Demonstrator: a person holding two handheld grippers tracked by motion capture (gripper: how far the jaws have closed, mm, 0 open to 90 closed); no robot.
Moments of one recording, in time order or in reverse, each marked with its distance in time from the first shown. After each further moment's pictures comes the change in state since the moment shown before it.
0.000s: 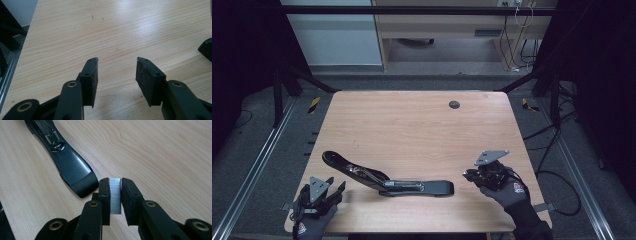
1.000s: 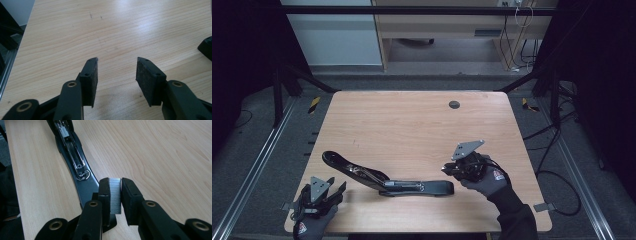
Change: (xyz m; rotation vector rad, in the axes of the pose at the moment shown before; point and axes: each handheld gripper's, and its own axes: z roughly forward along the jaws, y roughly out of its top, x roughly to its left) left arm 0.001 -0.001 0.002 0.005 -0.011 -0.002; right arm 0.023 0.058 0.018 -0.023 0.116 -0.176
